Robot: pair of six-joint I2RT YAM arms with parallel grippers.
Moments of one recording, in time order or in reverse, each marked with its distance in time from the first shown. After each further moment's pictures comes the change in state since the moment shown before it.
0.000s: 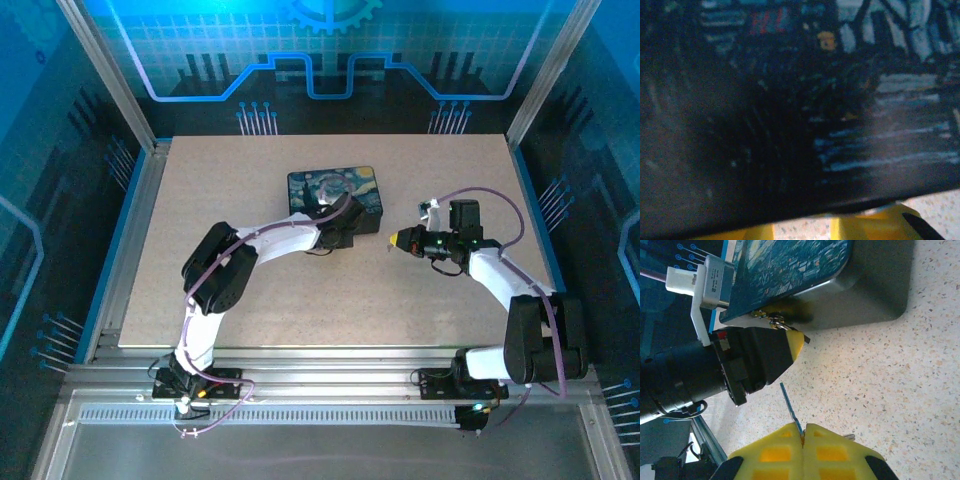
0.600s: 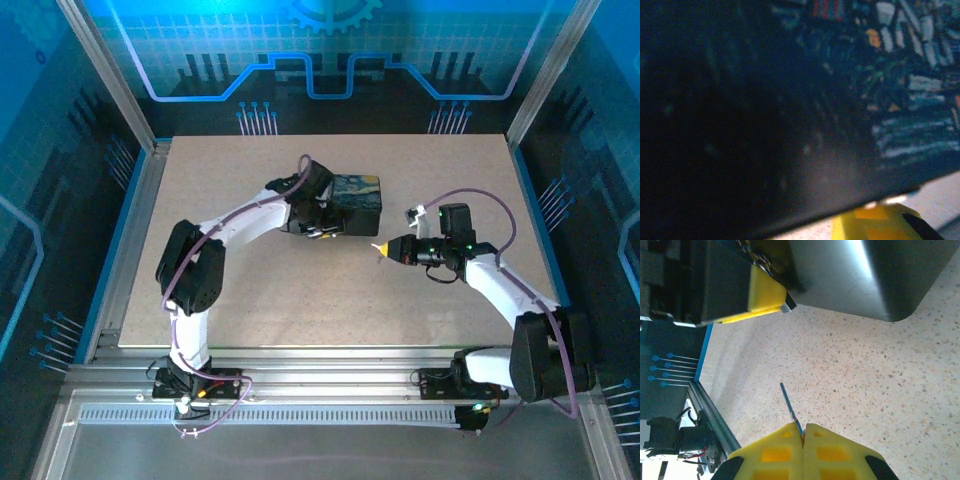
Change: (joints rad) left arm 0.181 -0.124 0.061 -0.159 0.534 0.016; right arm 0.101 -0.090 -0.011 -0.093 0.002 -0.088
